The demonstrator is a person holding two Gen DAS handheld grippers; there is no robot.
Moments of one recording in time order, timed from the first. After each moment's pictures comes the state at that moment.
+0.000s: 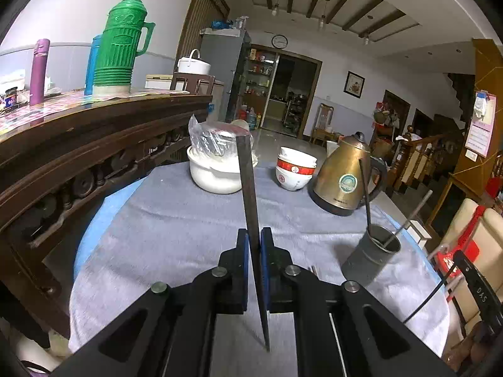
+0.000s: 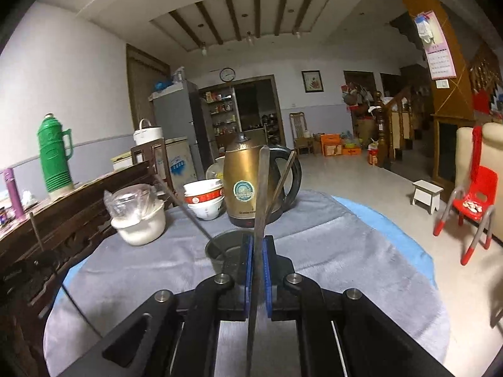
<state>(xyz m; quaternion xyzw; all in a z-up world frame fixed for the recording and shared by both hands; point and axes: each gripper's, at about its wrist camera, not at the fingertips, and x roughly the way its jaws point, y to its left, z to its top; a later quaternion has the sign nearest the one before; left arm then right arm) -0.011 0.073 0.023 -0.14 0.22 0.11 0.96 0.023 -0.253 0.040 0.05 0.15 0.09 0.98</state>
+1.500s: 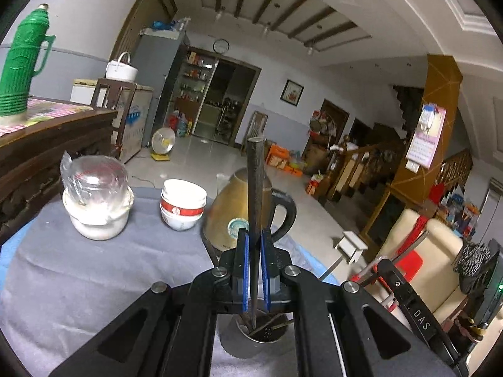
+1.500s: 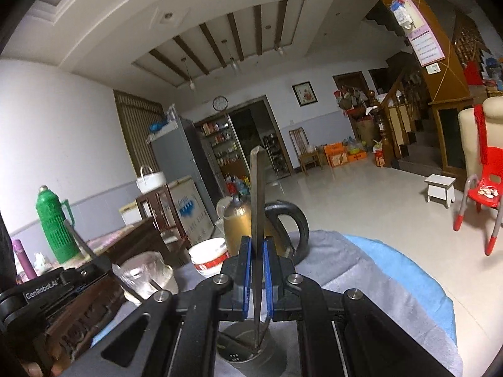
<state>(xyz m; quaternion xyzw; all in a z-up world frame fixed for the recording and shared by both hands) 0.131 -0.025 0.094 -0.17 0.19 -0.05 0.97 0.117 -0.274 0.099 0.15 0.11 0.11 0.98</state>
